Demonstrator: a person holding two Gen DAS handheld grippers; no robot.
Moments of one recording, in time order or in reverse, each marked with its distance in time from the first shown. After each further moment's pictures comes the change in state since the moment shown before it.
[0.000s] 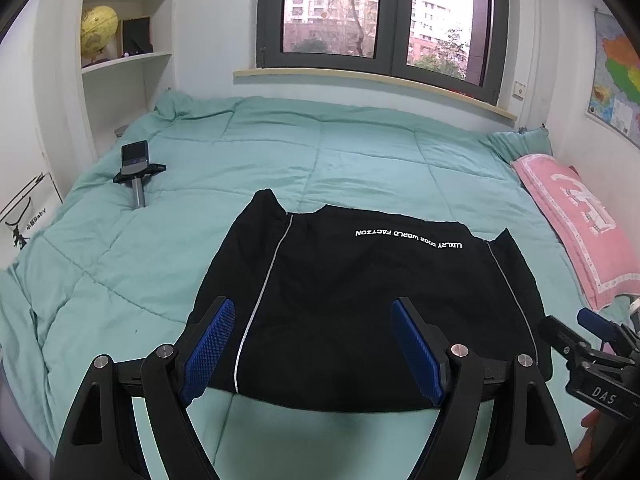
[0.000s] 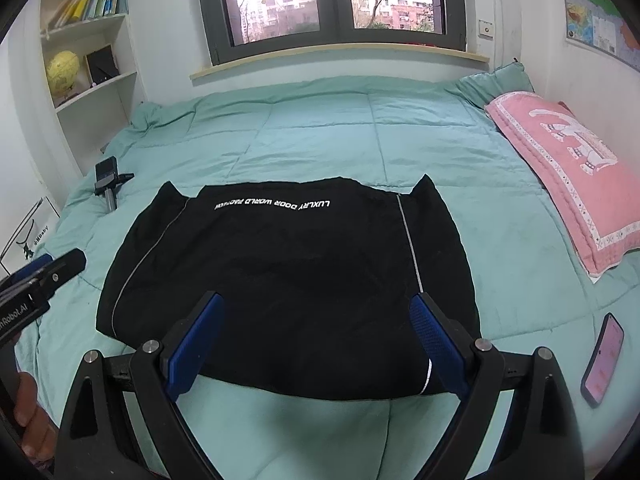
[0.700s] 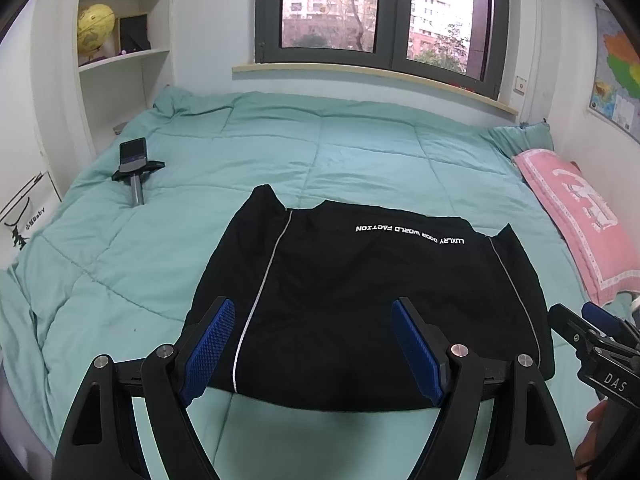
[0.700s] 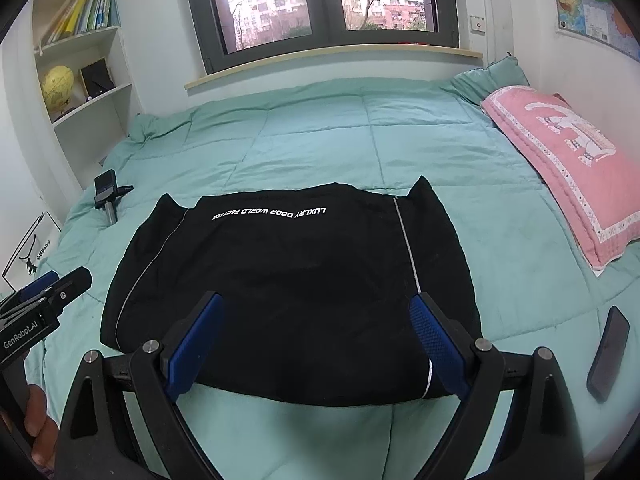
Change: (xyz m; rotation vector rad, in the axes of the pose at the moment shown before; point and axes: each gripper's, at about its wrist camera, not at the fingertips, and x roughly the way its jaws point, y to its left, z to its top) left arm 0.004 -0.002 -0.001 0.004 0.019 0.003; right arm 0.003 -0.007 0.005 0.035 -0.005 0.012
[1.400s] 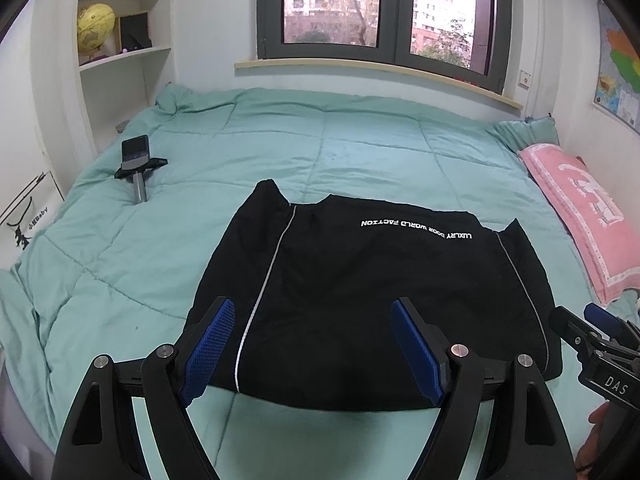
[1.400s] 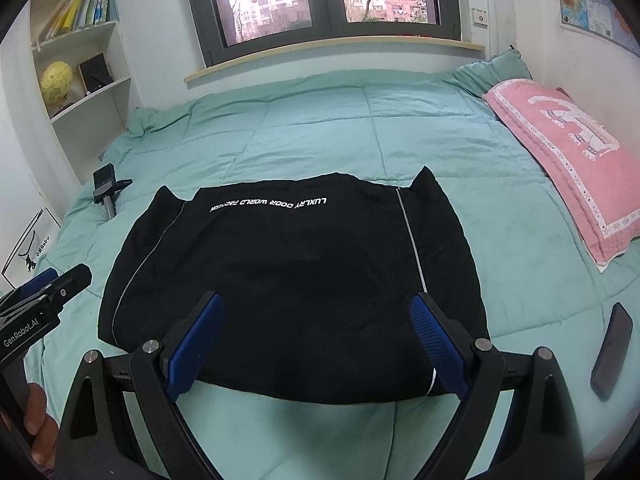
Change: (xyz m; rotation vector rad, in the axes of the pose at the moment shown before) left arm 0.007 -0.004 -0.003 0.006 0.012 0.025; right arm 0.009 0.001 -0.003 0.003 0.026 0.002
